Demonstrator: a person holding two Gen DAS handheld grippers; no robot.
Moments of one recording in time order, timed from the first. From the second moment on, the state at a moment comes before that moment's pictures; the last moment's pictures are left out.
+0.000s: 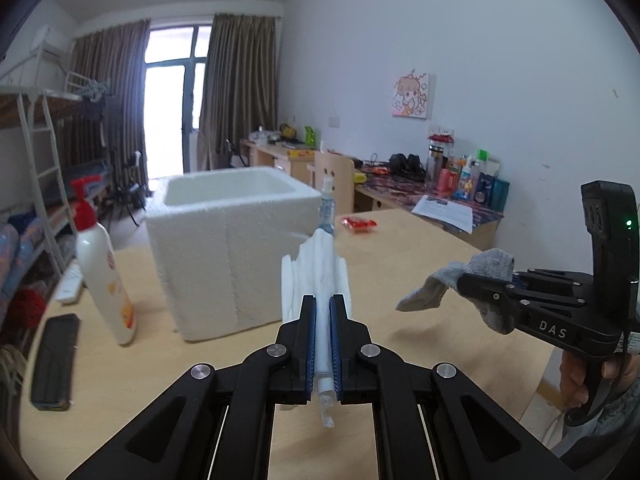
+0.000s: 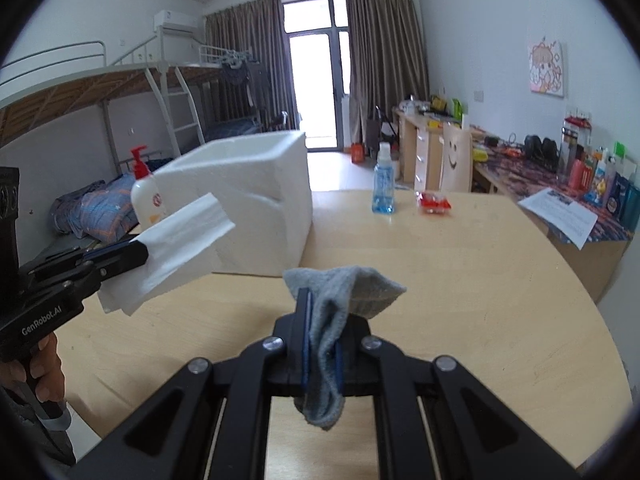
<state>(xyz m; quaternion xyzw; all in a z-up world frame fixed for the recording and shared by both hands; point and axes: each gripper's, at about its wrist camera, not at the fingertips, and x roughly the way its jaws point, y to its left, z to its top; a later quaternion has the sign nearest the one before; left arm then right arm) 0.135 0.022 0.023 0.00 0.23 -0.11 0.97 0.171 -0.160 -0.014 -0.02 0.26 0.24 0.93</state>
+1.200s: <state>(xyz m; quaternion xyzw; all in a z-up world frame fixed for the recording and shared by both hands) 0.100 0.053 0.072 0.02 0.16 0.00 0.99 0.163 -0.114 0.034 -0.03 0.16 0.37 0.92</state>
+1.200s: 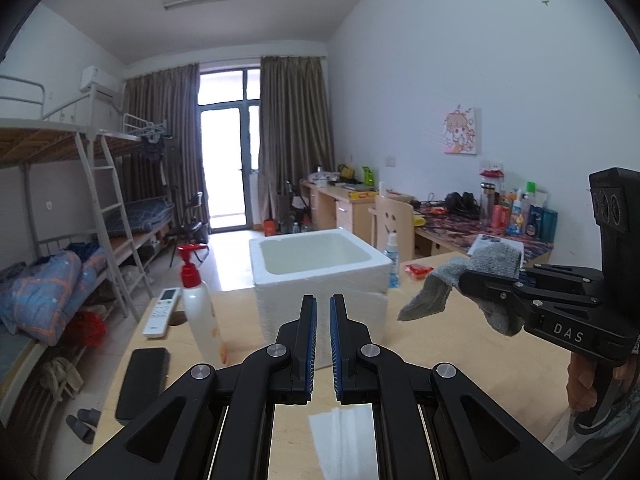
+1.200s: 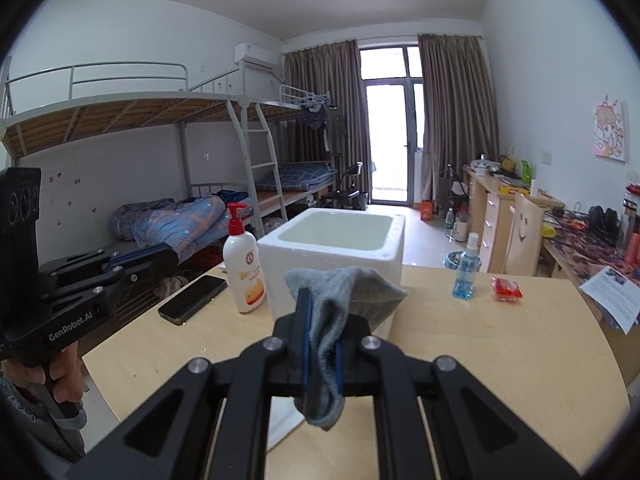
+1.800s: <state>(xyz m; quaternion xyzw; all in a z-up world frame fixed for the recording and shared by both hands) 0.120 0.079 0.103 0.02 0.13 0.04 0.99 0.176 -0.084 0.068 -0.05 0.15 0.37 0.92</state>
